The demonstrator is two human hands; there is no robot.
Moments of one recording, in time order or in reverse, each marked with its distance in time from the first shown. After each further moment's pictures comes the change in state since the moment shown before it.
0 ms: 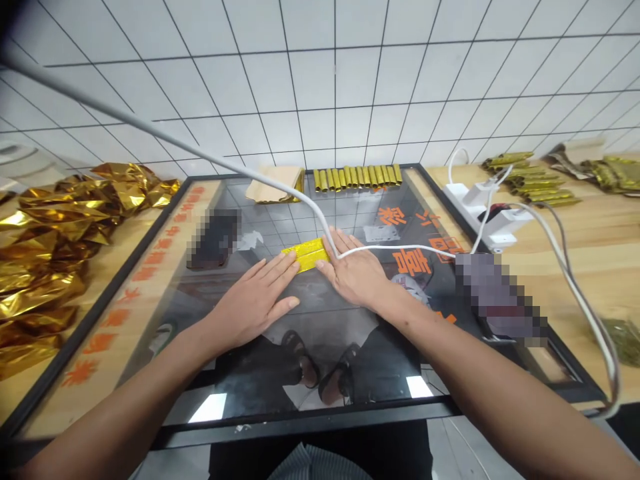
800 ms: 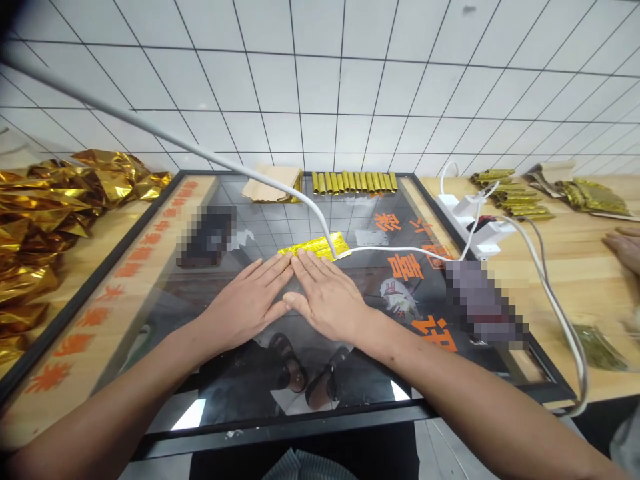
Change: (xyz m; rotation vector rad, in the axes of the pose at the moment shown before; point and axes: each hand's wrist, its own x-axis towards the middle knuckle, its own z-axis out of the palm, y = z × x) left_hand 0.001 0.000 0.000 -0.061 0.001 -0.015; right_hand -0.018 -0.055 -0.004 0.123 -0.030 -0.120
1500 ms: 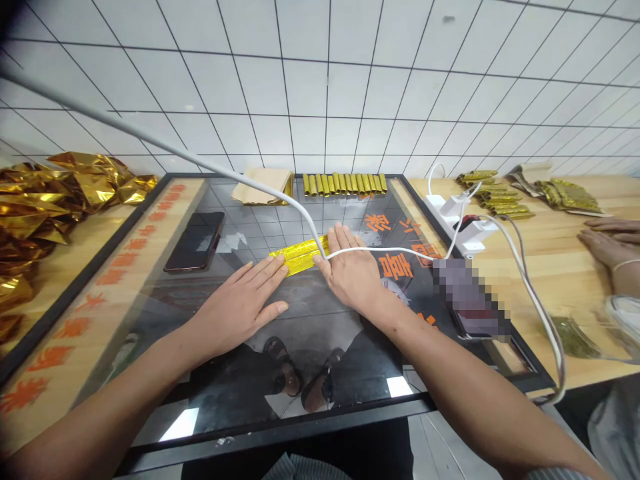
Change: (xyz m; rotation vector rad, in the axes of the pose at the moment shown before) left_hand 0.000 -0.003 0.006 -0.010 0.044 0.004; right_hand 0.008 0.051 -0.017 -0.204 0.163 0.278
